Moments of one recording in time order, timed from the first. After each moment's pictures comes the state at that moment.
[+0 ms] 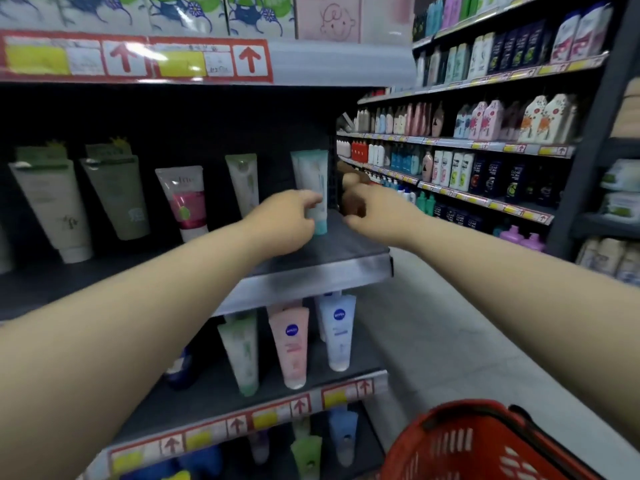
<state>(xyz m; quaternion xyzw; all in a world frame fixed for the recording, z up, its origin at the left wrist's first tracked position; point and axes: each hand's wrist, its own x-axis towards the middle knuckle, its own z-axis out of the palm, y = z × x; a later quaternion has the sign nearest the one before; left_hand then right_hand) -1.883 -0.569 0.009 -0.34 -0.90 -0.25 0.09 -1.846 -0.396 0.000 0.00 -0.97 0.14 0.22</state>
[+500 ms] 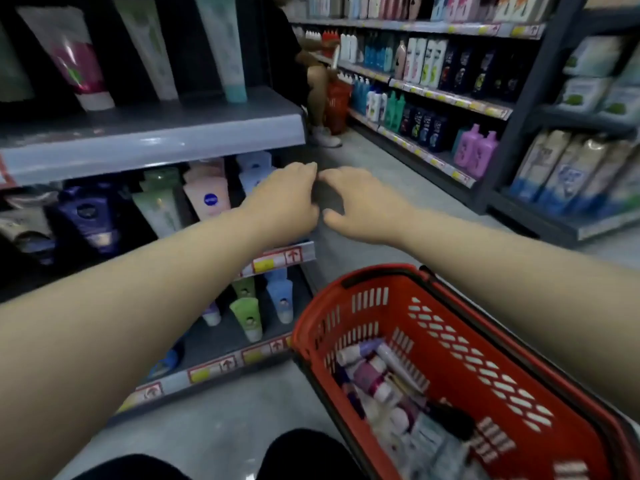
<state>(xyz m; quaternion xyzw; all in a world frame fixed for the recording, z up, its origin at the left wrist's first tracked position) -1.748 -0.492 -0.117 -0.39 -0.91 -0.14 0.07 -1.701 -0.348 -0.137 0.04 -0.99 0.08 0.14</state>
